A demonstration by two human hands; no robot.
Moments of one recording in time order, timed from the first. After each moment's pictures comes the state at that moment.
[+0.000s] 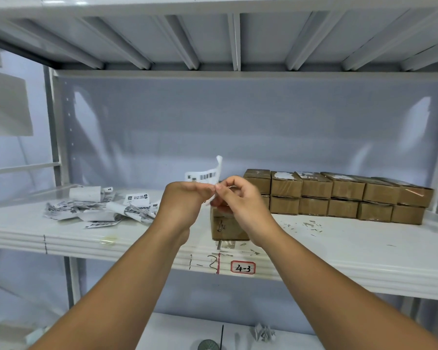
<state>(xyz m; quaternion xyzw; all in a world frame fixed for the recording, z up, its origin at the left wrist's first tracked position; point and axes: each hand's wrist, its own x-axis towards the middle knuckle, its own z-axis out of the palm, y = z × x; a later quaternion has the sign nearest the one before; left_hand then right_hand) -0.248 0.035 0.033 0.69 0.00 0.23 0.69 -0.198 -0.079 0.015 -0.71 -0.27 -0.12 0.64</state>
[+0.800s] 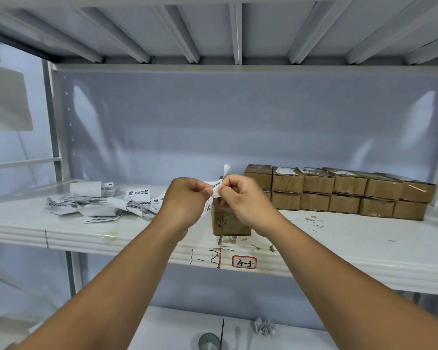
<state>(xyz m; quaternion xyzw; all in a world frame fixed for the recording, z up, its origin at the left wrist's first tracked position) -0.239 0.039 0.027 0.77 0.01 0.23 0.59 -0.202 -0.081 0.023 -0.78 -0.29 -0.13 0.53</state>
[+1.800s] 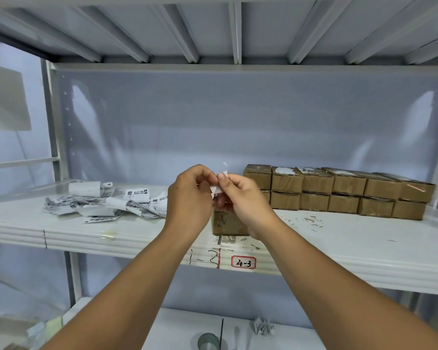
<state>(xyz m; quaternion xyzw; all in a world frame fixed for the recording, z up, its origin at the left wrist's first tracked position) -0.234 0.029 0.020 0.76 -0.03 0.39 0.51 -0.197 -0.073 0.016 -0.69 -0.28 -0.08 0.66</state>
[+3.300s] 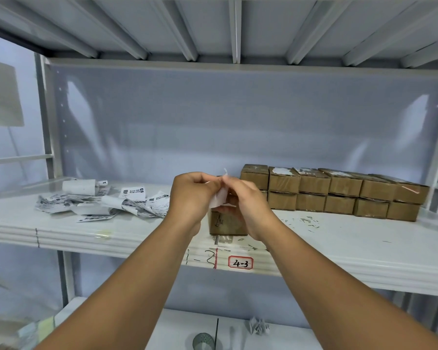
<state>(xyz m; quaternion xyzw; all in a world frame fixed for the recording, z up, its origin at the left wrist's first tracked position) -0.220 0.024 0.024 0.67 -0.04 0.25 0.69 -0.186 -0.079 0.012 -0.67 -0.26 -0.04 0.70</state>
